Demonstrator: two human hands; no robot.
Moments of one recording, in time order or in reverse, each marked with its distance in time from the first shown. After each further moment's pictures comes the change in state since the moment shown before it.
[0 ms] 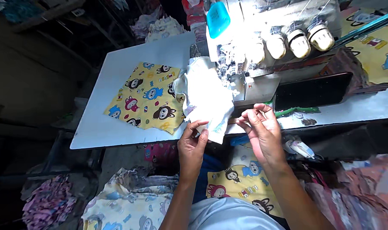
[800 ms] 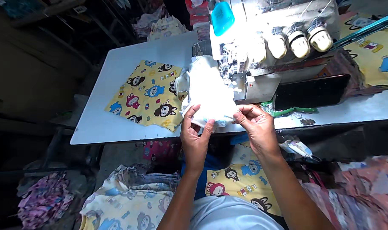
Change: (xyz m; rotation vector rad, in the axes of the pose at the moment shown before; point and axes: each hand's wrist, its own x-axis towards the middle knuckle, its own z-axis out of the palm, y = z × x) left_hand 0.011 0.000 0.014 0.119 0.076 0.125; right_hand 0.009 0.004 0.005 -0.328 -0.128 -0.089
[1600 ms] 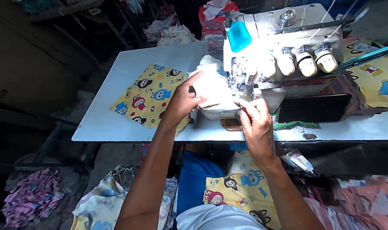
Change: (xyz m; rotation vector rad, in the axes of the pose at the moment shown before) left_hand 0.139 0.025 -0.027 0.348 -0.478 -0.274; right_hand 0.019 -0.014 0.018 -1.037 0.044 -0.504
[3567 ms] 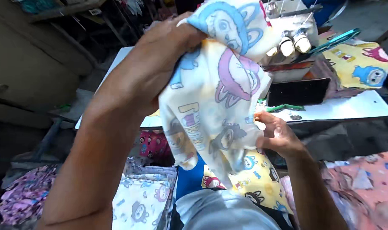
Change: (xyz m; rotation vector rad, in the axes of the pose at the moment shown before) left_hand -0.098 0.126 -0.026 -0.231 -0.185 0.275; right_hand -0.043 0.028 -0.082 0.973 -0.580 0.011
